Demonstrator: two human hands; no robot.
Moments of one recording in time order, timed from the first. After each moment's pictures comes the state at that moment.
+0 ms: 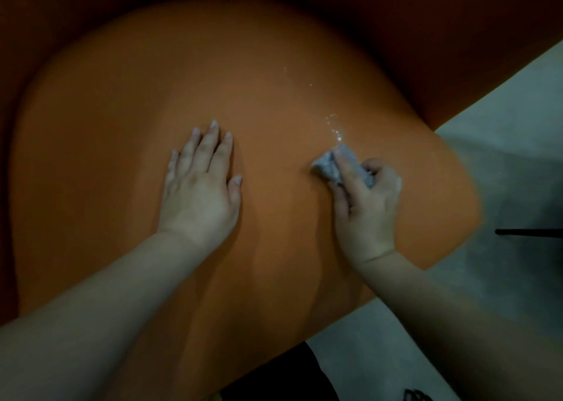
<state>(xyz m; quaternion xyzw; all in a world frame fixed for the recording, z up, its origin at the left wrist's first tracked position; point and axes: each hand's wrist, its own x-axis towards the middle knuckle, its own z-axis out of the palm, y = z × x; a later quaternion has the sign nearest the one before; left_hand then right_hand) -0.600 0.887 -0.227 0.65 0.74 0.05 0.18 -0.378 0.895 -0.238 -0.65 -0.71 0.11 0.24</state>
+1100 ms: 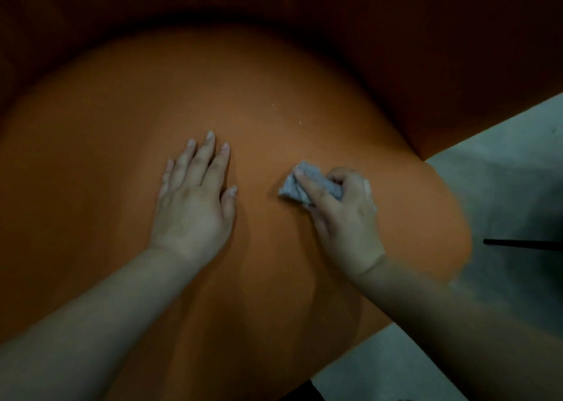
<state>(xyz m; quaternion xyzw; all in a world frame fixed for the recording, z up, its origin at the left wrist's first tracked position) -0.602 0.936 -0.235 0.67 0.72 0.06 0.20 -0.381 0.946 -0.232 -0.57 -0.79 0.14 0.16</state>
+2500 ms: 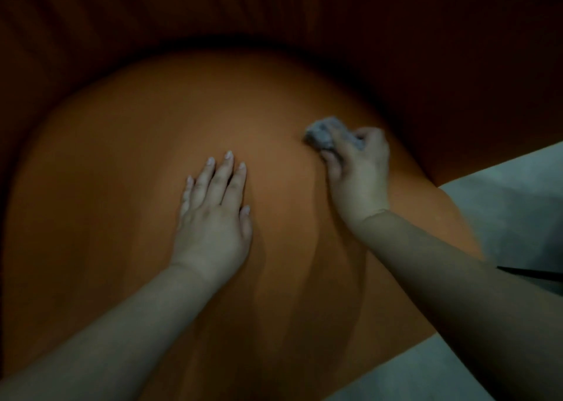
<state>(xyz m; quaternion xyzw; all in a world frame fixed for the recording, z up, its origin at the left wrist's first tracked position) -0.596 0.937 -0.236 0.66 0.73 0.06 0.20 -0.400 1.033 -0.239 -0.63 -0.74 0.14 0.21</state>
